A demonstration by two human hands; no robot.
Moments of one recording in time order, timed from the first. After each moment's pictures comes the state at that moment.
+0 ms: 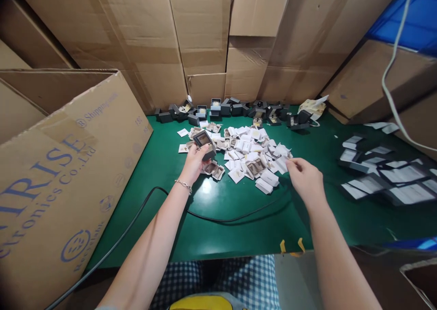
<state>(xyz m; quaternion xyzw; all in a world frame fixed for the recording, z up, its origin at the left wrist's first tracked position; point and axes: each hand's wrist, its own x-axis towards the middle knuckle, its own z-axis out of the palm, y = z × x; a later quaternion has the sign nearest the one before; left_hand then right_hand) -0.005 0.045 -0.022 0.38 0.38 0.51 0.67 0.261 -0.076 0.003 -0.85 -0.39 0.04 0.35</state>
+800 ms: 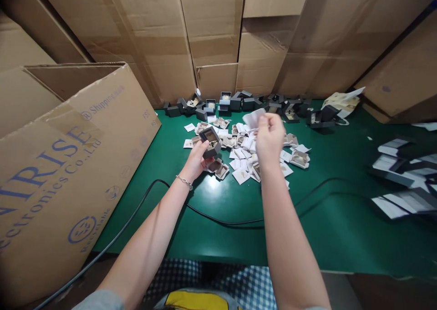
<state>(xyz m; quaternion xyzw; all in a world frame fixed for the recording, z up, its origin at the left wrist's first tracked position) -0.007 0.045 -0.021 0.36 0.40 0.49 0.69 0.177 0.033 0.031 -0.61 -0.45 0.16 0.64</state>
